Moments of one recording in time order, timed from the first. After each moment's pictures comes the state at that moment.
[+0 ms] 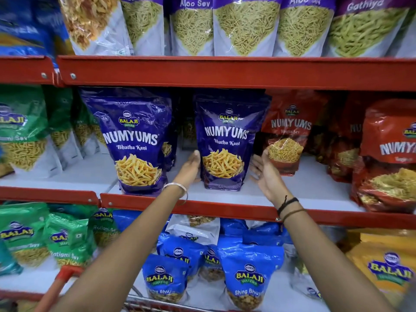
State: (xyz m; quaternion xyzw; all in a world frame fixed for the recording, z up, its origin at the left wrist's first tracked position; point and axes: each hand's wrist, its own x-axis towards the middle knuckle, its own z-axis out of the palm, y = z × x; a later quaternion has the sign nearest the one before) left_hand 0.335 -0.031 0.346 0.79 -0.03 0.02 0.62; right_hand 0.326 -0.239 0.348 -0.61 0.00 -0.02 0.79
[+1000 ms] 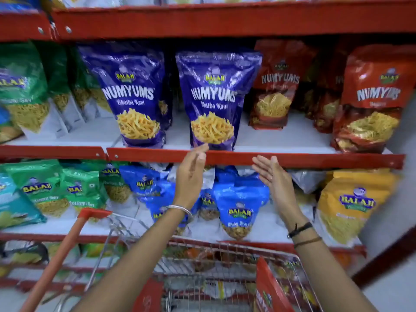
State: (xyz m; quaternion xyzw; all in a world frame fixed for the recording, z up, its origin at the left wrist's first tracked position) left_hand 0.159 -0.066 0.293 0.74 -0.13 0.21 0.62; right_hand 0.164 -0.267 0.270 -0.67 -0.03 -0.09 0.73
